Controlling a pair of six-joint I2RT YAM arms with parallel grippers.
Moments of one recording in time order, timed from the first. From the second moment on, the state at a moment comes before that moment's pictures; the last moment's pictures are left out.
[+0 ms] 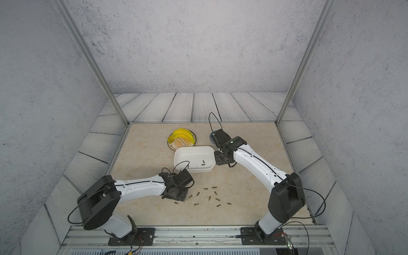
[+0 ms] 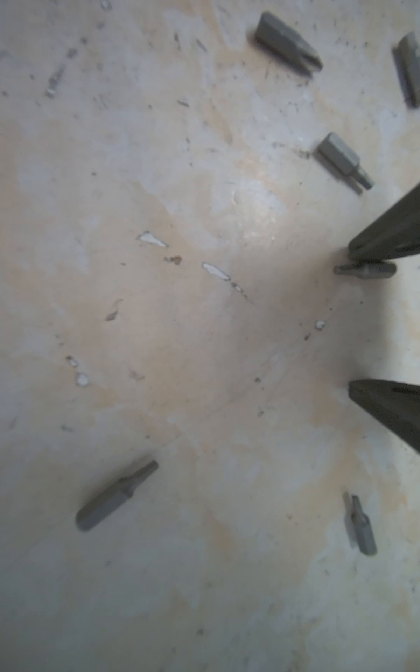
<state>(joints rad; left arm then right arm) -0.93 1.57 0.81 -0.65 -0.13 -0.66 0.60 1.58 1.41 -1.03 0.19 0.36</state>
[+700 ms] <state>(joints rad) -0.95 1.56 0.80 -0.64 -0.12 -0.68 0.60 1.50 1.31 -1.03 0.19 0.37</state>
